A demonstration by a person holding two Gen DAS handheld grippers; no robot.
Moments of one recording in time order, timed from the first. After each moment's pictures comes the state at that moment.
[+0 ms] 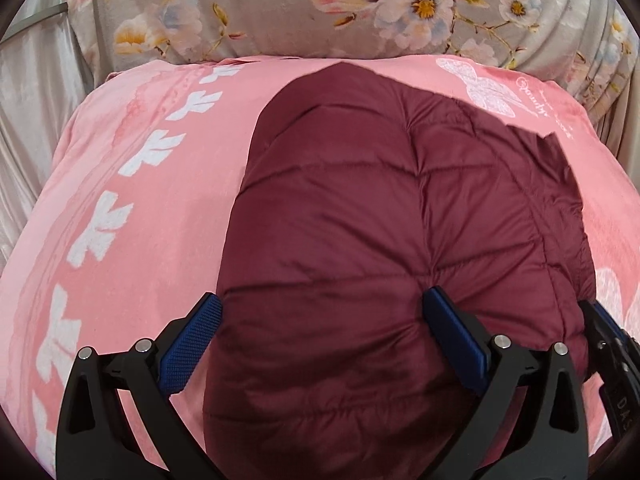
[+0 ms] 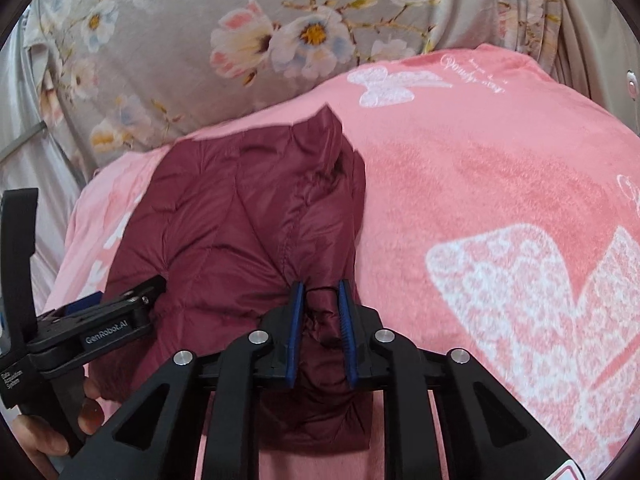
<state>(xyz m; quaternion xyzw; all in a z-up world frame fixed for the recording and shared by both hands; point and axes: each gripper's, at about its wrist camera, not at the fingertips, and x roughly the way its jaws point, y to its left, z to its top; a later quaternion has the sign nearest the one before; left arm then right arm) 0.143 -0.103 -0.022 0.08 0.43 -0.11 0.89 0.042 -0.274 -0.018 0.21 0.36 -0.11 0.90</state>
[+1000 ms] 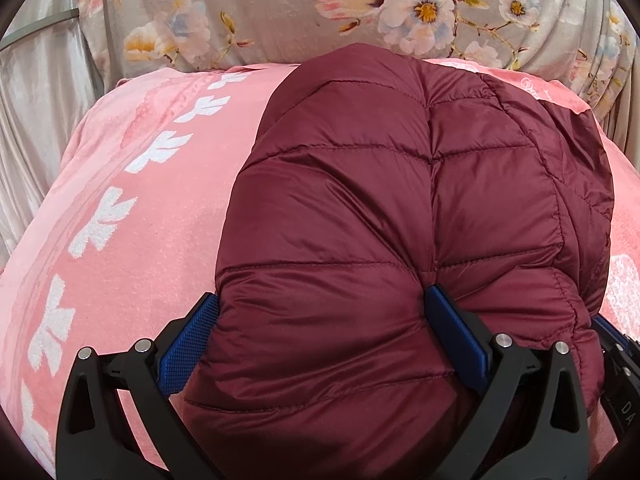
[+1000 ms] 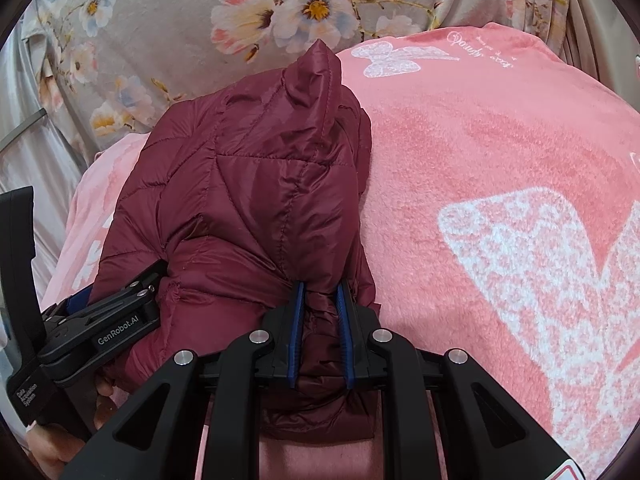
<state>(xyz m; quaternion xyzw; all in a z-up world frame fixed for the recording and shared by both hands) 0.128 -0.104 -0.043 0.09 0.39 -0.09 0.91 0.041 -0.273 -0.041 0.22 0.37 -0.10 0.90</state>
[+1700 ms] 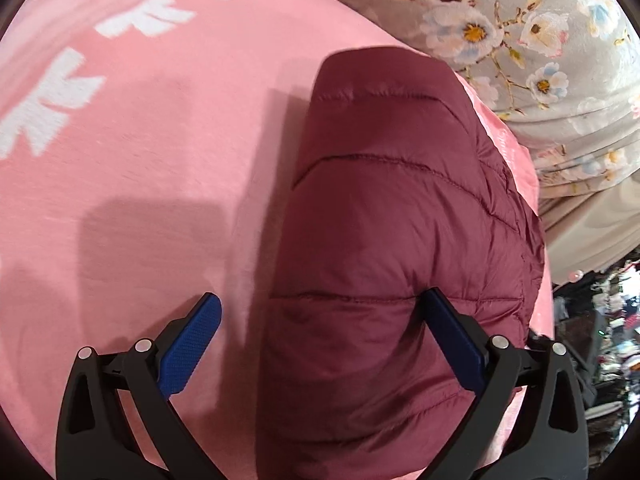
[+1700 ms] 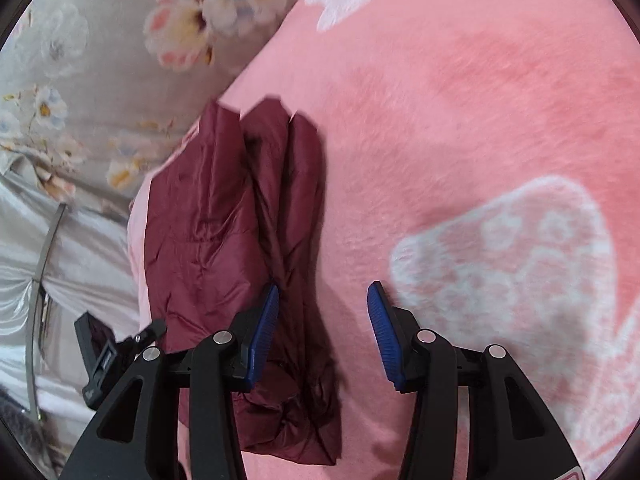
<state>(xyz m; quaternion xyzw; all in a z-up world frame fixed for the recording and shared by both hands) 0.194 -0.011 -0.036 -0.16 0.55 -0.21 0.79 0.078 -0.367 -0.056 0.42 0.44 0.01 0.79</state>
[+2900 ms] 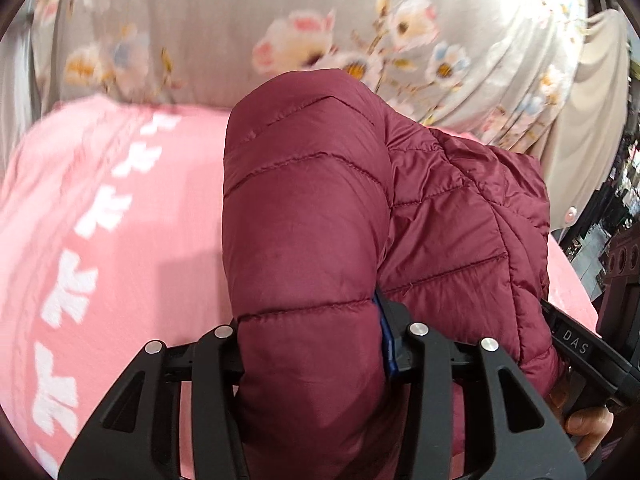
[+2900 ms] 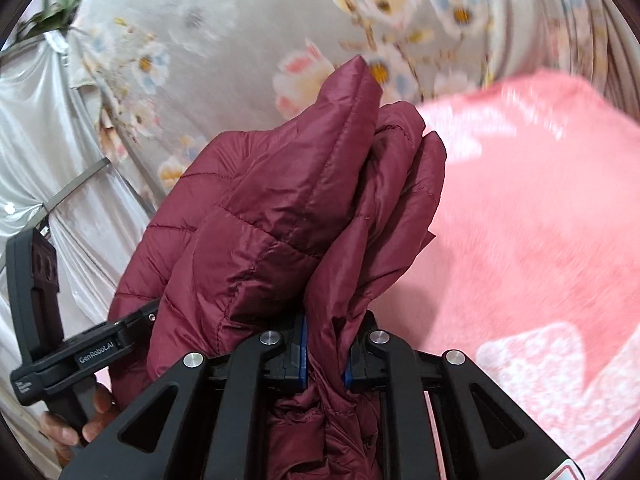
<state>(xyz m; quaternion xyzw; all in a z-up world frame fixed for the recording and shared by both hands) 0.128 -0.089 0.100 0.01 0.37 -0.26 0.89 0.057 -0.284 0.066 0.24 0.28 0.00 0.93</state>
